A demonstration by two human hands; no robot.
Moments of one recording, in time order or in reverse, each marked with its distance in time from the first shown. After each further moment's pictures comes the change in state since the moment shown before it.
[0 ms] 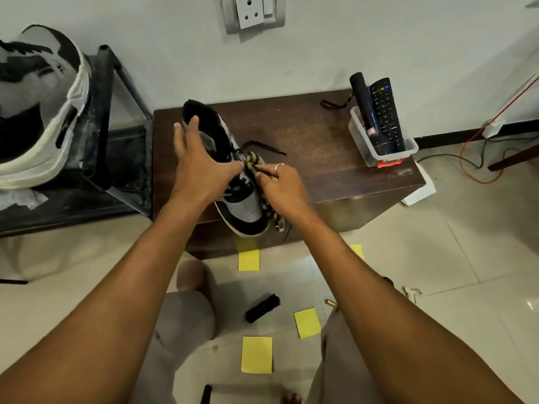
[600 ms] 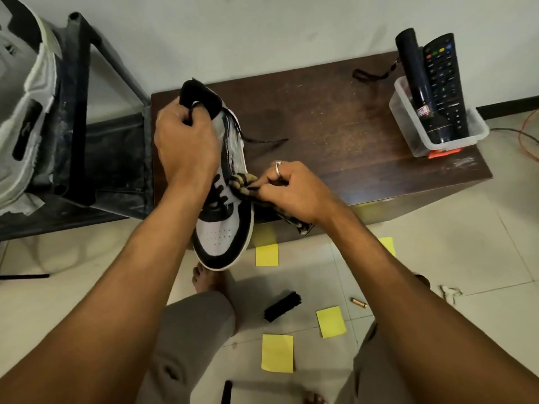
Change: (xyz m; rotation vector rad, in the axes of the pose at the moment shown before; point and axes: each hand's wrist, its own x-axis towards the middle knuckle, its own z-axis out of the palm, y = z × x) left_hand 0.058 -0.005 0.009 -0.191 0.388 -0.047; right_hand 0.032 0.013 0.005 0.023 -0.301 -0.087
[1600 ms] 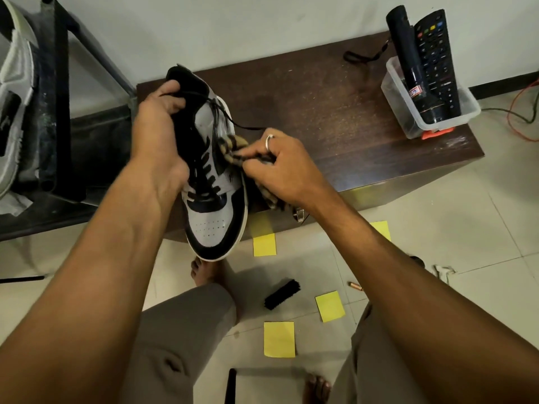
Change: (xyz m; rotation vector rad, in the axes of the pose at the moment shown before) left_hand 0.009 0.010 -0.020 -0.712 -0.255 -0.503; right_hand 0.006 -0.010 0.010 -0.072 0.217 -0.132
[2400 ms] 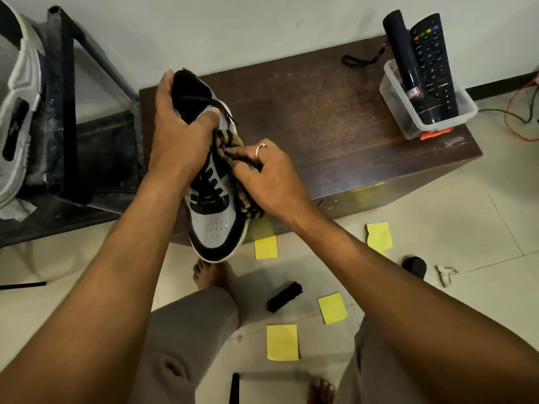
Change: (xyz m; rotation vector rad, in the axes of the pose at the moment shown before) left_hand 0.000 -0.015 -0.009 0.679 -0.089 0.365; right_hand -0.007 -0.011 0.032 0.064 0.091 0.095
